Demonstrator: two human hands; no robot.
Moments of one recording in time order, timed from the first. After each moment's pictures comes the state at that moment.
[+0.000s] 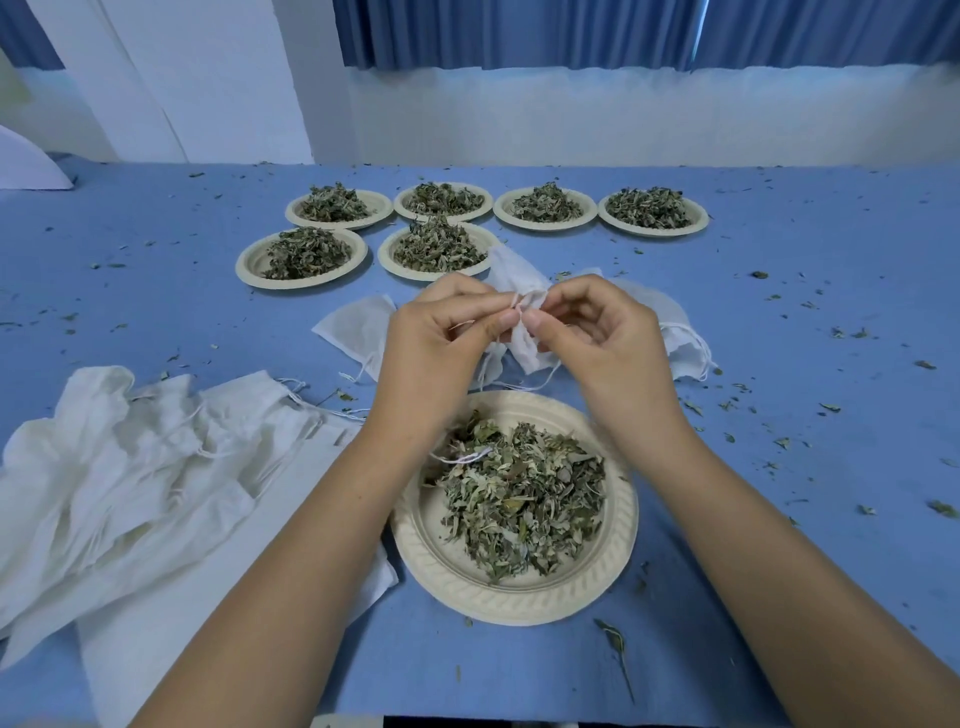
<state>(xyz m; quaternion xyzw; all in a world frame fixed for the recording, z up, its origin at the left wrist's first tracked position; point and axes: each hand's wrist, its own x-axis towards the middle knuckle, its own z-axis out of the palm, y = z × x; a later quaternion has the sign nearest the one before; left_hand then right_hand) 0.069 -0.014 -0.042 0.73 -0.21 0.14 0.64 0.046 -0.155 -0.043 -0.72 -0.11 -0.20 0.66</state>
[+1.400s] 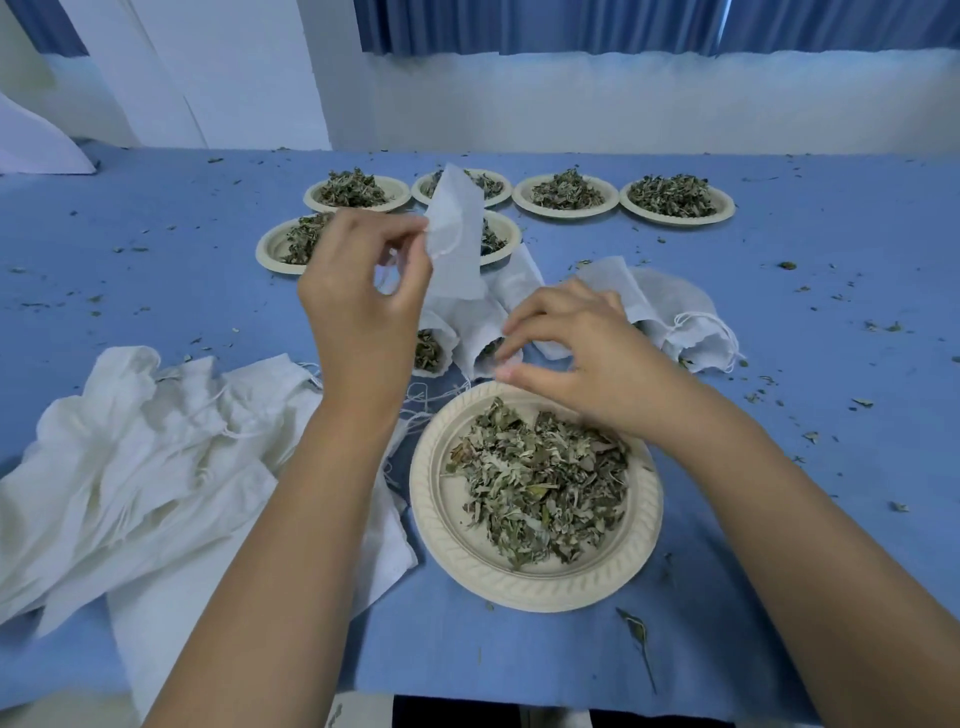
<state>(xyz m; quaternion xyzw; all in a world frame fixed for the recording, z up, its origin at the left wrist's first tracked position) 0.089 0.026 -0.038 0.74 -0.14 0.50 0.43 0.049 -0.152 -0.030 -0.94 -0.23 -0.07 0.25</state>
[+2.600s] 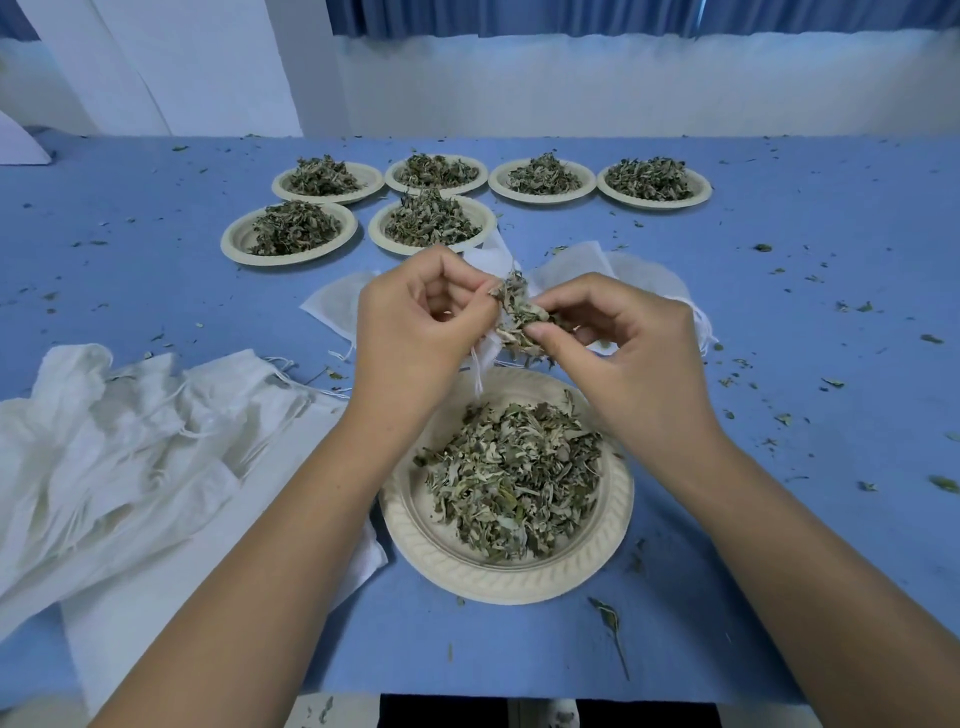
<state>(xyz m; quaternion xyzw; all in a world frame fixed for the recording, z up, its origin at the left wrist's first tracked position) 0.059 -0.011 -0.042 0.73 -0.19 0.19 0.63 0.020 -0.162 -0.041 -0.80 -0.16 -0.30 0.49</state>
